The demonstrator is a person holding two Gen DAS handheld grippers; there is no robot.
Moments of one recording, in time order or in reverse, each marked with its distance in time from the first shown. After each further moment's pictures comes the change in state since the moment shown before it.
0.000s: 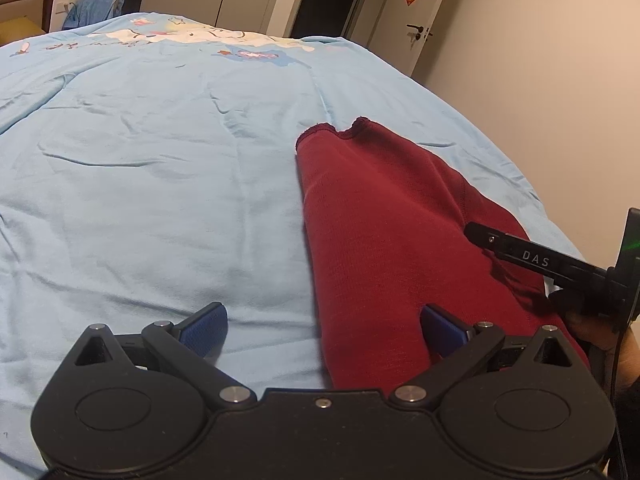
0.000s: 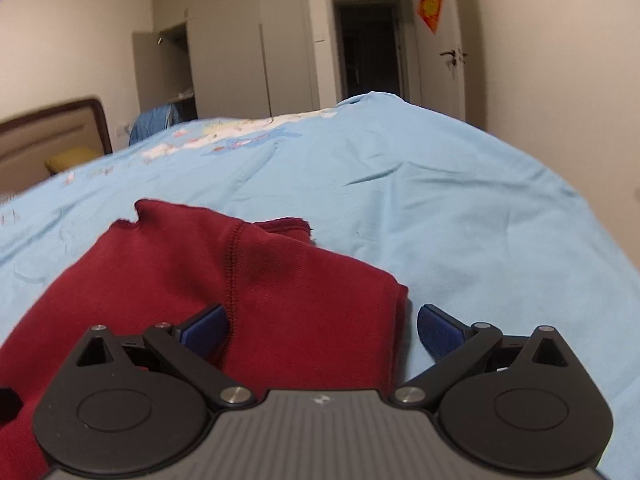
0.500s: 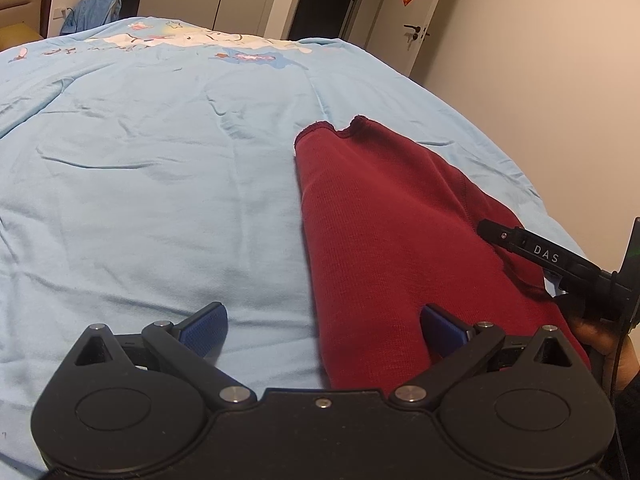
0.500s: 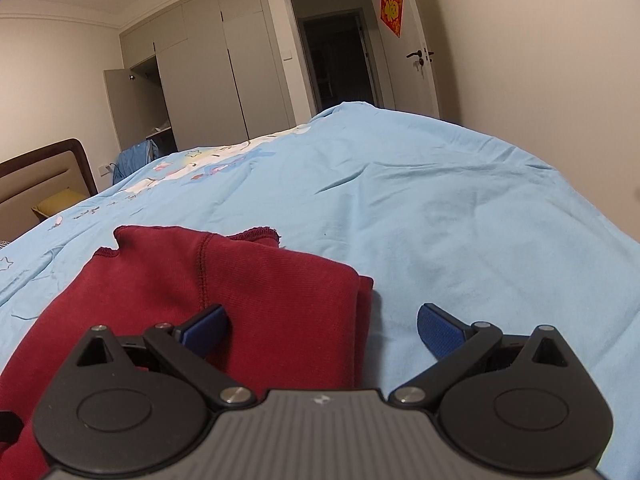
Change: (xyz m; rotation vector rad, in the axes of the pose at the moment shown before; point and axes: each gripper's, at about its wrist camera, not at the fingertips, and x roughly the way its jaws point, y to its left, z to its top) left arm 0.000 -0.001 -0.001 0.009 -0.001 0.001; right arm -0.008 -0.018 -0.006 0.099 -0.046 -0.031
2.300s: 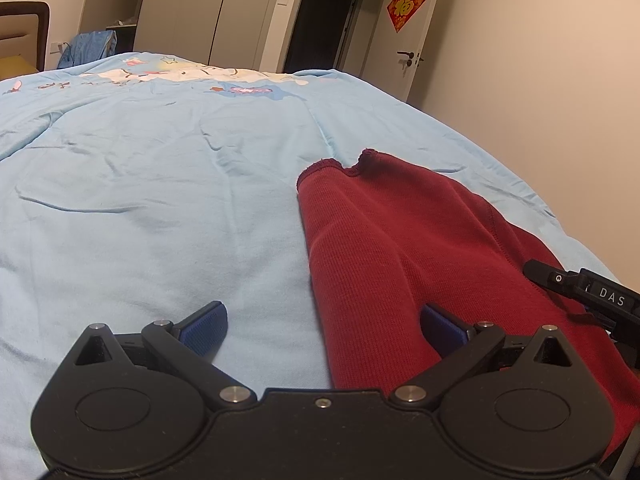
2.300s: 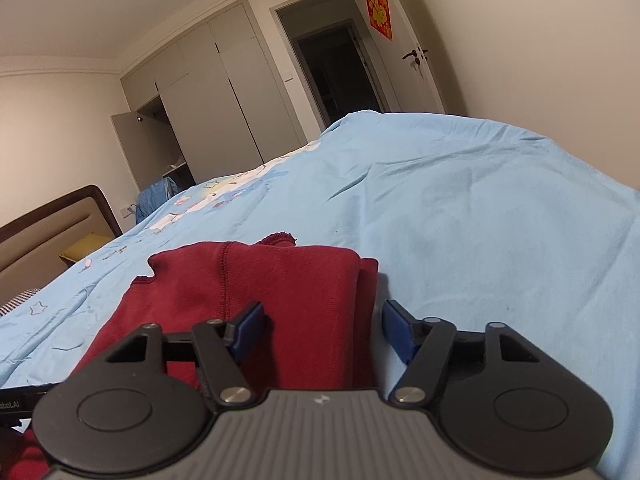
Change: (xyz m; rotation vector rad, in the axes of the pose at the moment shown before) left arm 0.035 0.004 0.014 0.053 -0.109 0.017; right arm -0.018 -0.007 -0.015 0.147 -0.053 0.102
